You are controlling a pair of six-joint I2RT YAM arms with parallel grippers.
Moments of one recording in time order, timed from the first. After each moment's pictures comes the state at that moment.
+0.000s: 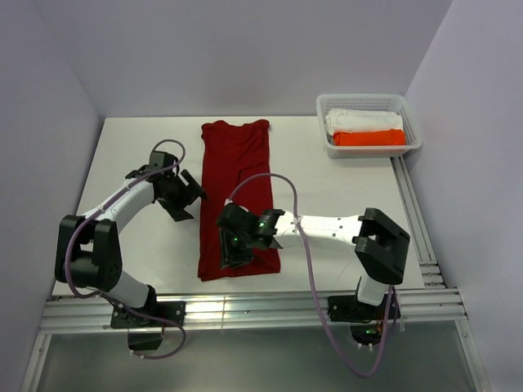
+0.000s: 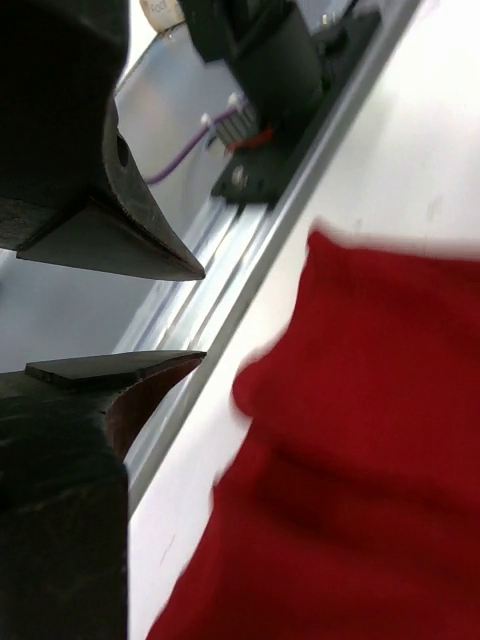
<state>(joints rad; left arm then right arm) -0.19 1.51 0.99 -0.60 0.25 -0.90 1.13 1.68 1.14 -0.50 -0.13 1.00</state>
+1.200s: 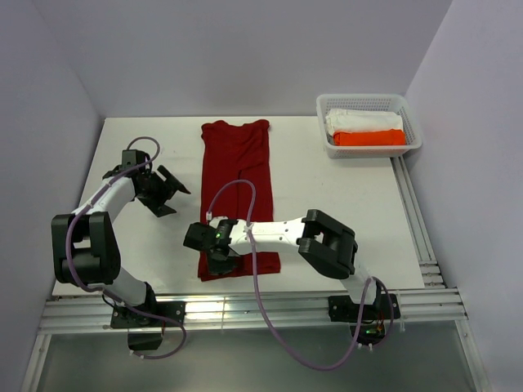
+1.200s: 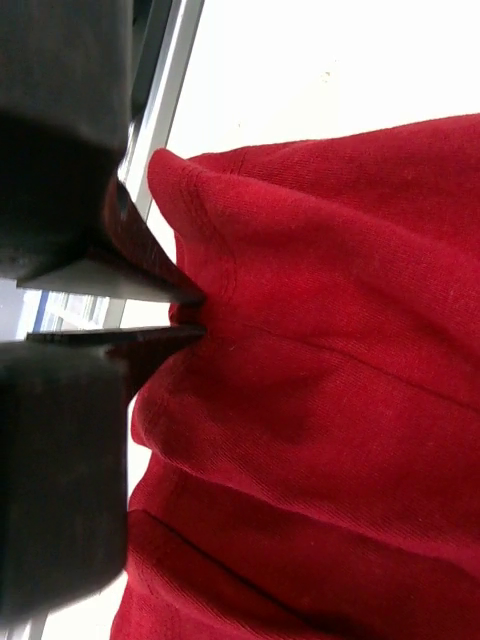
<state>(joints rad) 0.05 1.56 1.00 -0.56 0.35 -0.80 1.26 2.07 1.53 -0.77 0.12 1.09</state>
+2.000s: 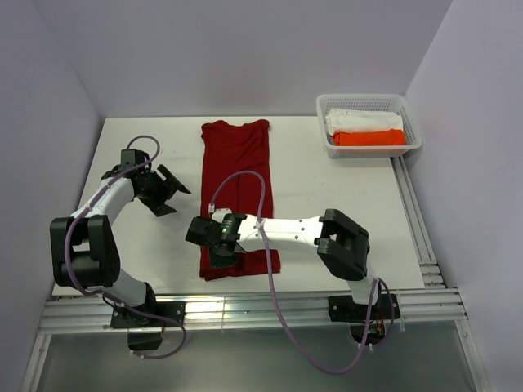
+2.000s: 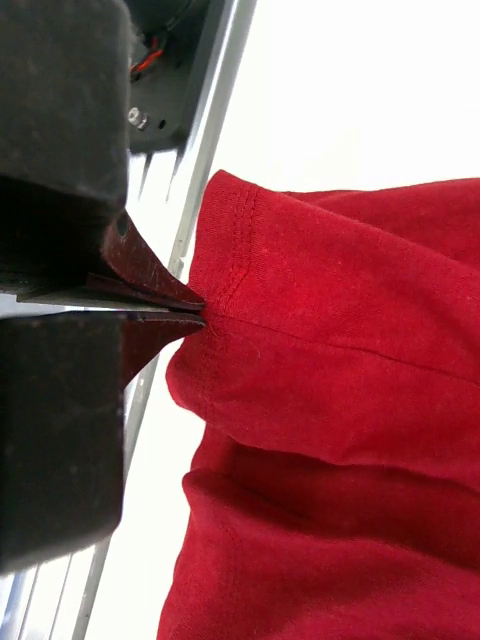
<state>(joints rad) 0.05 1.53 1.00 -0.57 0.36 -0.78 1.26 1.97 1.54 -0.85 0.17 1.09</state>
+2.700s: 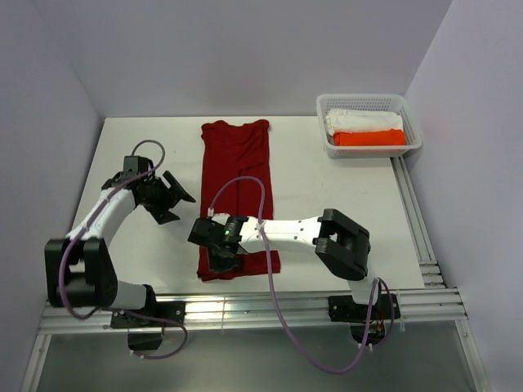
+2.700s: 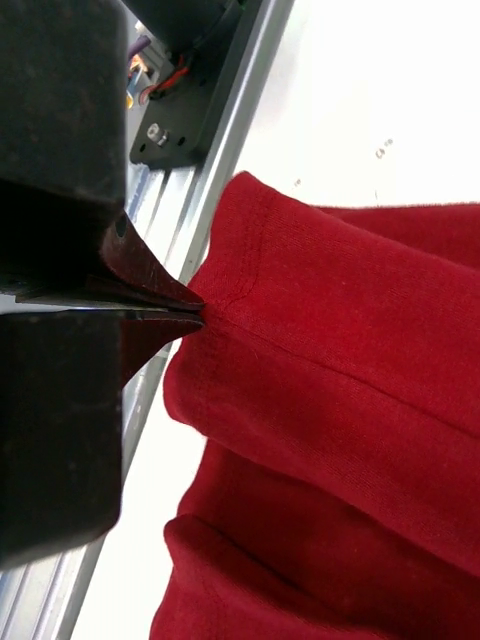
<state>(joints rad) 0.01 1.46 0.97 -0.63 0.38 -0.74 1.25 1.96 1.48 -0.74 0.07 1.07</state>
